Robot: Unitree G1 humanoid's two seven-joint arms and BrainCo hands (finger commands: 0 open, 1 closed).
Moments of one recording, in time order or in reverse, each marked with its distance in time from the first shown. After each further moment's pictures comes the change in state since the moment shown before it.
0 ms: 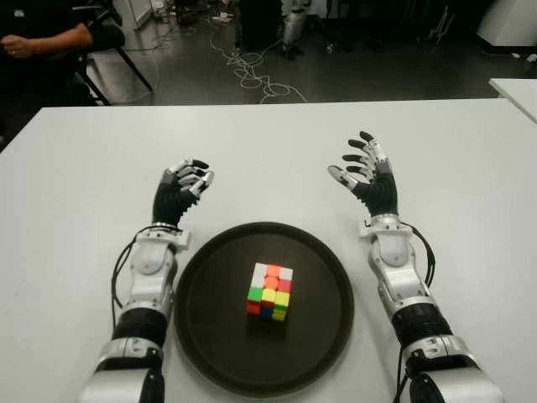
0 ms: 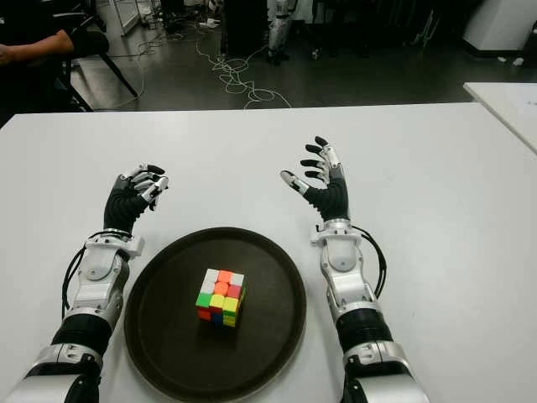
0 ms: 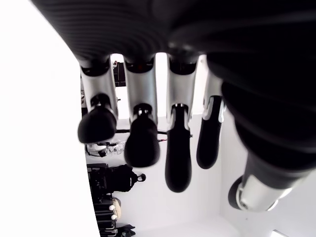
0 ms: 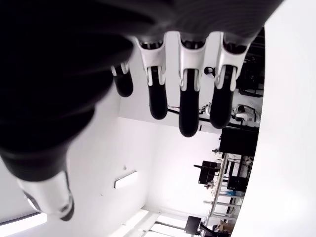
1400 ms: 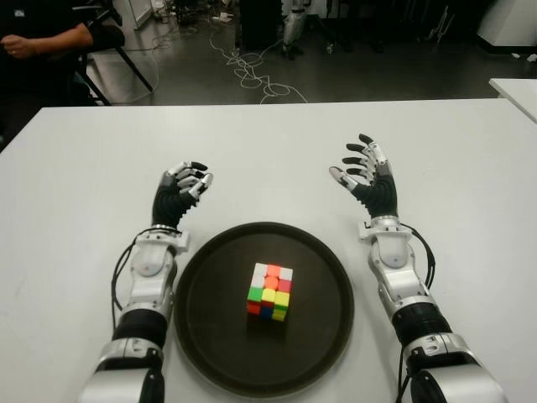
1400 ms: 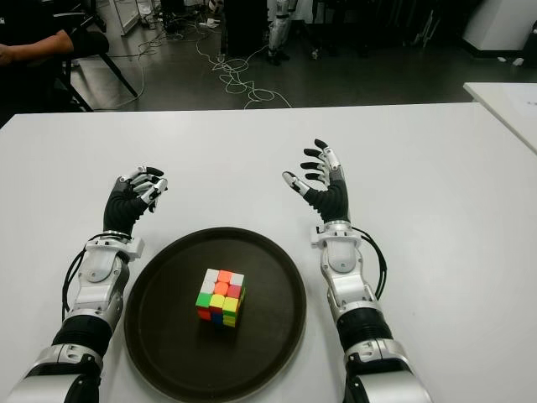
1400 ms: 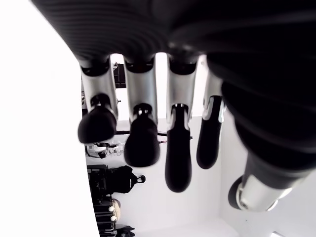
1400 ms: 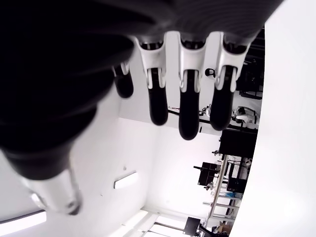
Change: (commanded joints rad) left arm -0.009 0.001 0.001 0.025 0.002 -0.018 0.000; right arm -0.019 -0.013 -0.003 0.043 0.007 -0.029 -0.006
